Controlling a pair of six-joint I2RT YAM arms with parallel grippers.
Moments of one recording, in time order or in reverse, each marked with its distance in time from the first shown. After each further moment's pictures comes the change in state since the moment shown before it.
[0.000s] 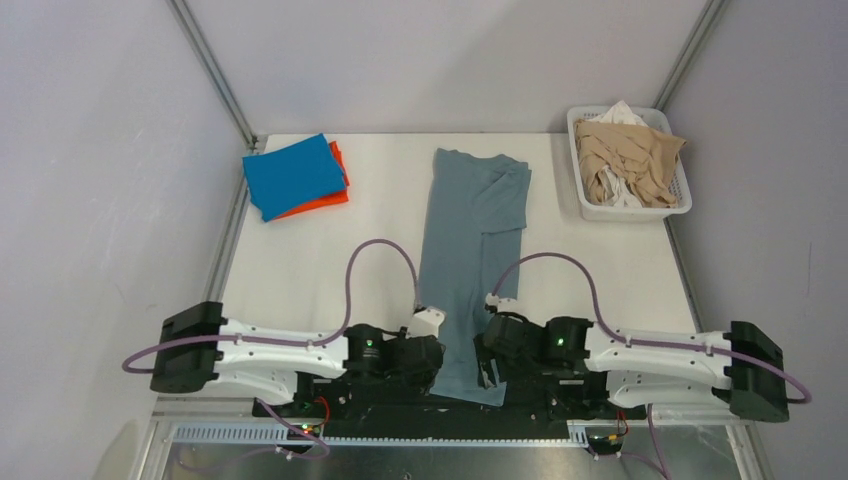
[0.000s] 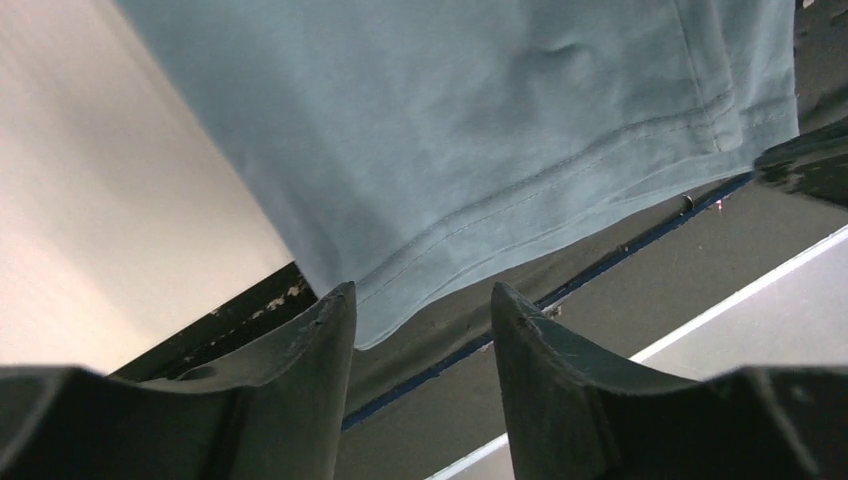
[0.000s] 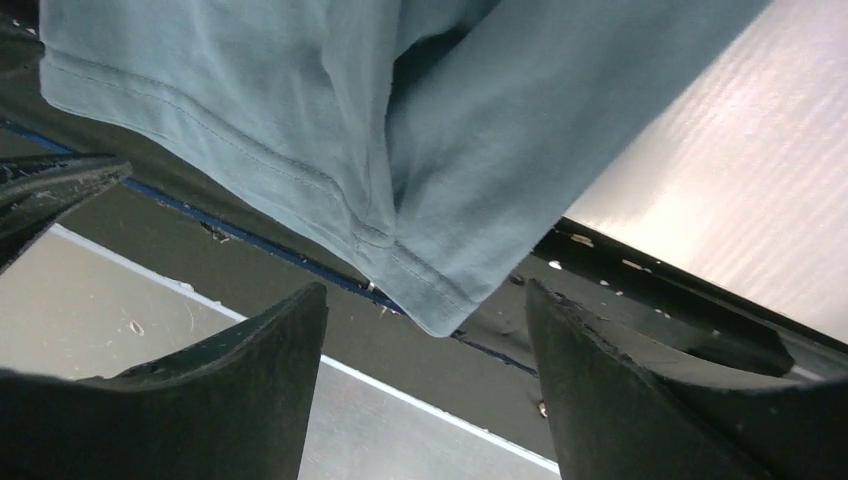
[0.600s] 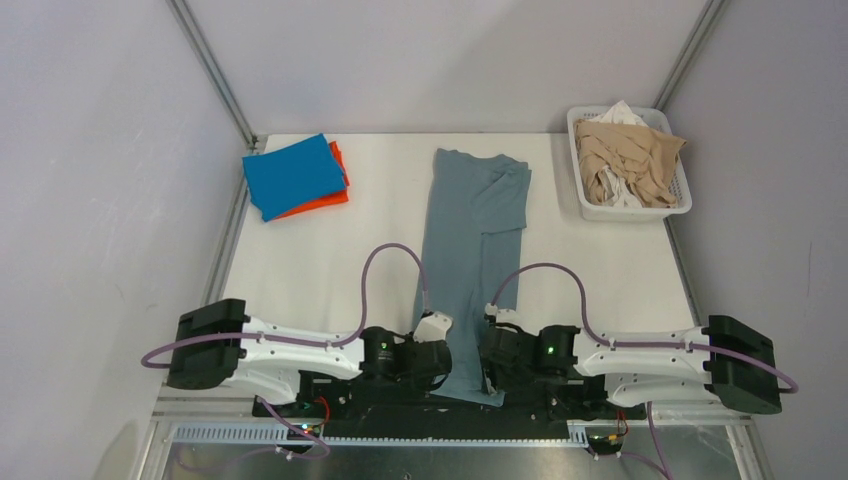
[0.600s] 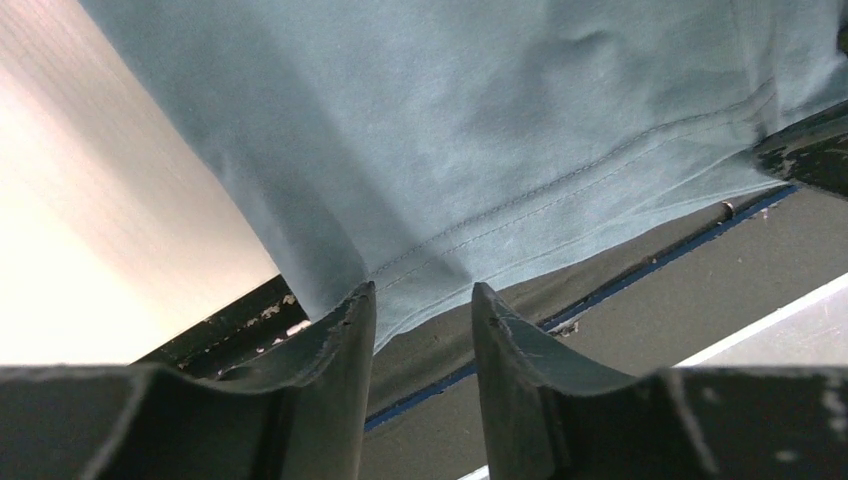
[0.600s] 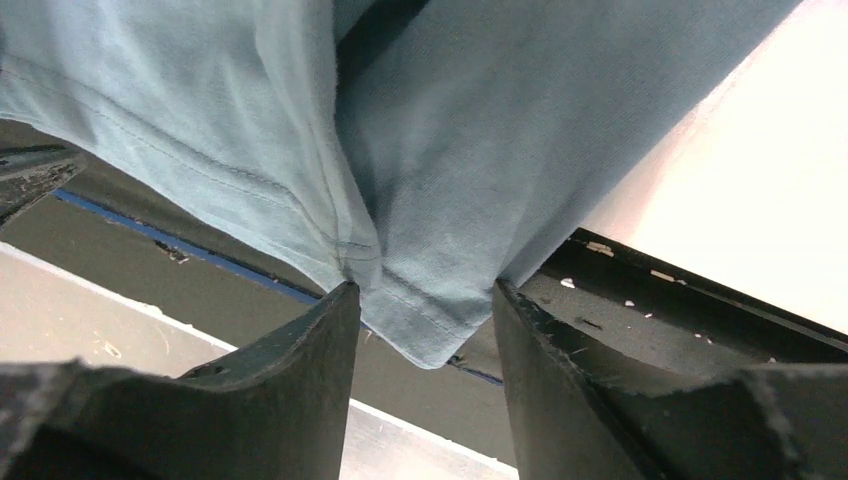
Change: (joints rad) left arm -0.025 0.126 0.045 0.003 0.000 0.004; right arm 0.057 0.087 -0.091 0.134 -0.025 0.100
